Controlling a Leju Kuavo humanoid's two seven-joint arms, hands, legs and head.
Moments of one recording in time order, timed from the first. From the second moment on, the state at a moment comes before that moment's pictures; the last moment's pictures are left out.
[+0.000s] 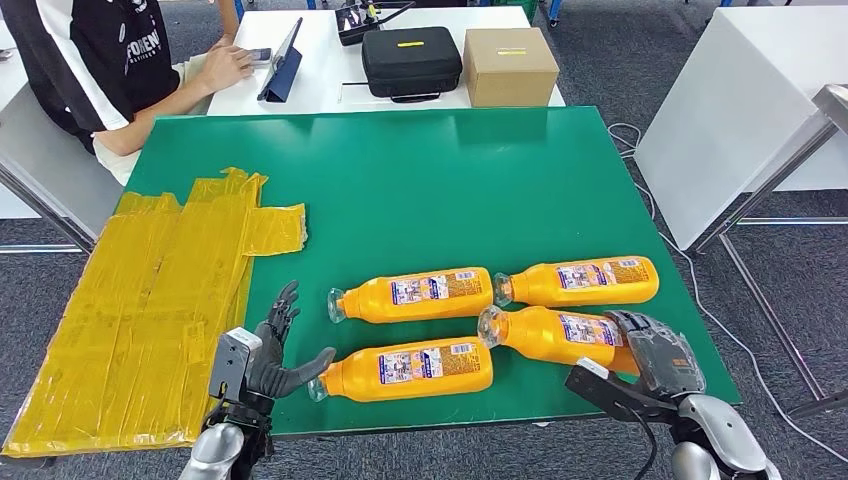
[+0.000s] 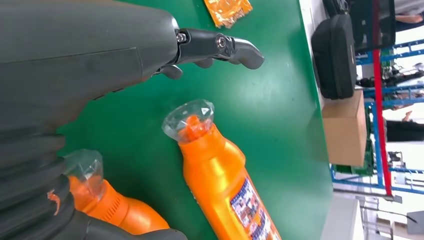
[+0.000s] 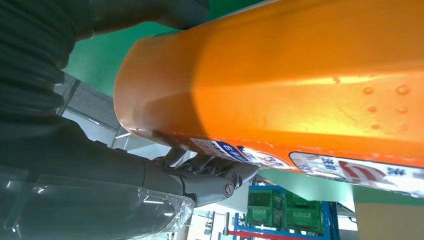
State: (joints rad) left arm -0.17 -0.17 -0.19 -1.06 -0.11 0.01 -0.44; right arm 0.22 -0.24 -0.15 -1.68 1.02 0.07 -0.10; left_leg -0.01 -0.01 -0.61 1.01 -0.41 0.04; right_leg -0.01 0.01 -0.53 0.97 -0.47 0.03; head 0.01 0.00
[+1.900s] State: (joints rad) left arm -0.41 -0.19 -0.41 -1.16 -0.13 -0.13 -0.27; right arm -0.11 0.03 0.13 -1.52 0.22 0.20 -0.32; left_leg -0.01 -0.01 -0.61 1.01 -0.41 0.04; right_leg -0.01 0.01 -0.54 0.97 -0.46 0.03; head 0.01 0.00
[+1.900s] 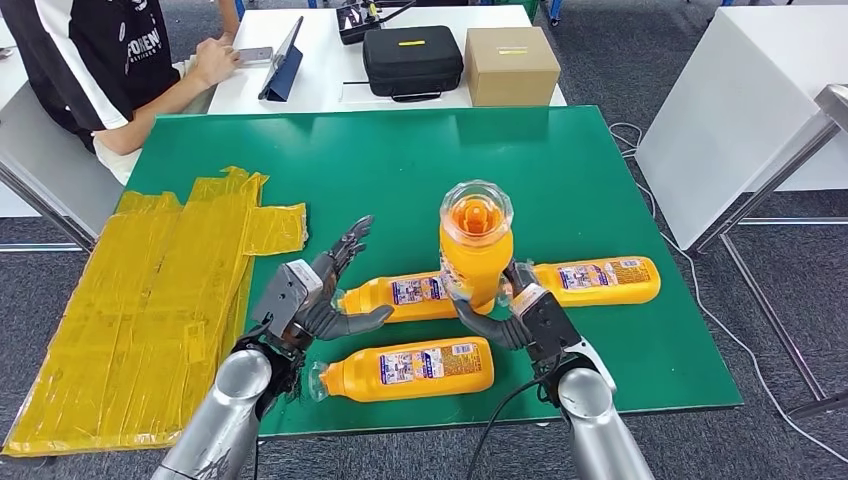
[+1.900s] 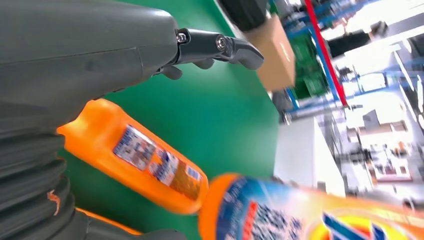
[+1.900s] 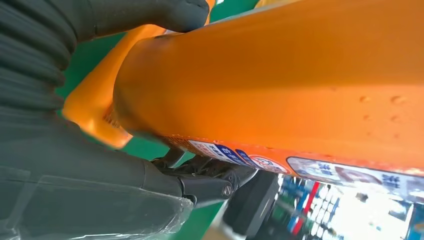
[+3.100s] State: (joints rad) left arm -0.45 -0.20 -0.54 -1.20 -0.06 -0.17 -0.21; right arm -0.21 0.09 0.27 -1.29 0.22 -0.05 -0.26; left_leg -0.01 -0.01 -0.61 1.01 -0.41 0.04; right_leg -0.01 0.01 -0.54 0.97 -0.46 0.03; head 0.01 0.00
